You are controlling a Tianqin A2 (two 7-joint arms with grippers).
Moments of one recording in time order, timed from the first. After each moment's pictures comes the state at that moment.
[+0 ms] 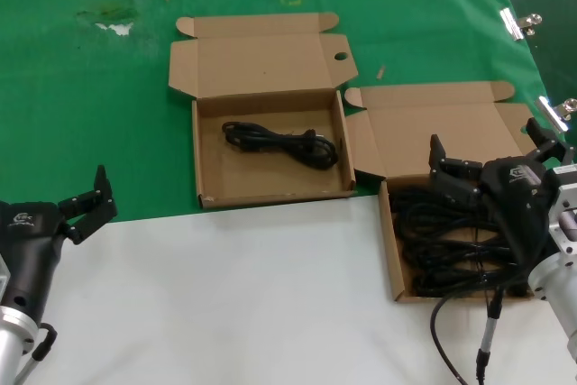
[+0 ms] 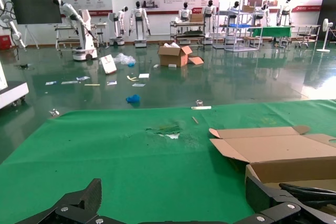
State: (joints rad) left arm 0.00 -0.30 1.60 -1.60 -1.80 0.00 0.00; right arm 0.01 0.31 -1.60 1.60 1.78 -0.02 0.01
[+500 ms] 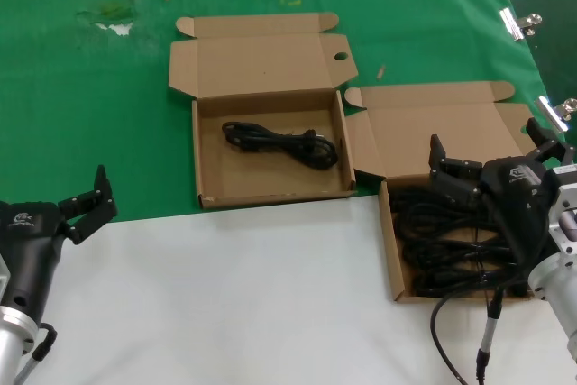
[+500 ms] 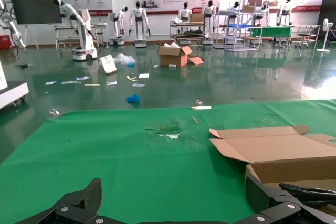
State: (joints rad) left arm 0.00 -0.30 1.60 -1.60 -1.80 0.00 0.00; right arm 0.01 0.31 -1.60 1.60 1.78 -0.02 0.01
